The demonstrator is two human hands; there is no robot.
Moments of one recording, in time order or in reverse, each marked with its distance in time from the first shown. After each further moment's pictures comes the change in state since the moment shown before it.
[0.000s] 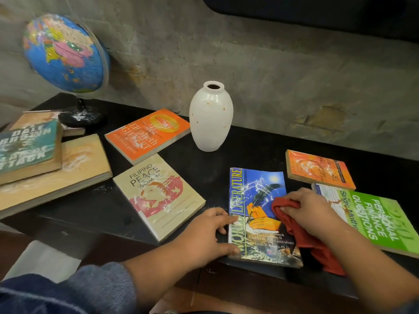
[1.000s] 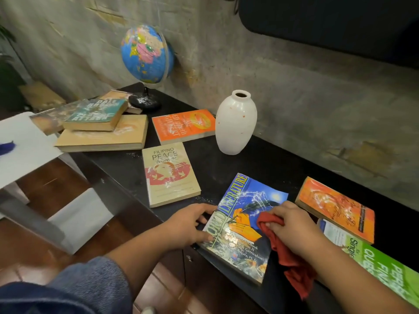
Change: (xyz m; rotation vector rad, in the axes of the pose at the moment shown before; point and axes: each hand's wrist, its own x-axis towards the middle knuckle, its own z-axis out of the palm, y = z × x) left_hand -0.005 0.030 0.033 -0.140 0.243 -0.352; right_hand 0.039 0.030 -0.009 -0.087 -0.177 -0.518
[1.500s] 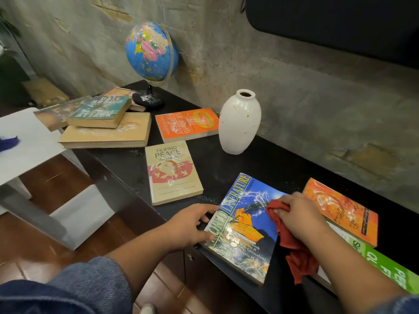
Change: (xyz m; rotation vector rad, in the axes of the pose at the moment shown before) left_hand -0.003 -0.004 0.004 0.019 0.047 0.037; right_hand 0.022 0.004 -0.010 -0.042 0.078 0.128
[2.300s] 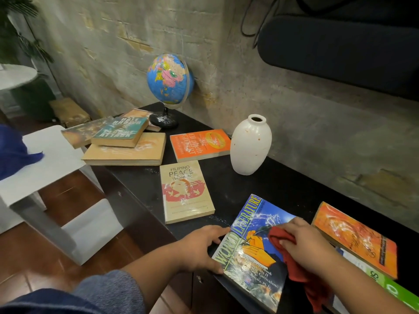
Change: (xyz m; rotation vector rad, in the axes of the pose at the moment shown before) left_hand -0.005 0.001 -0.010 0.018 -0.150 0.041; right_hand -0.005 -0.005 0.003 -0.038 -0.157 -0.171
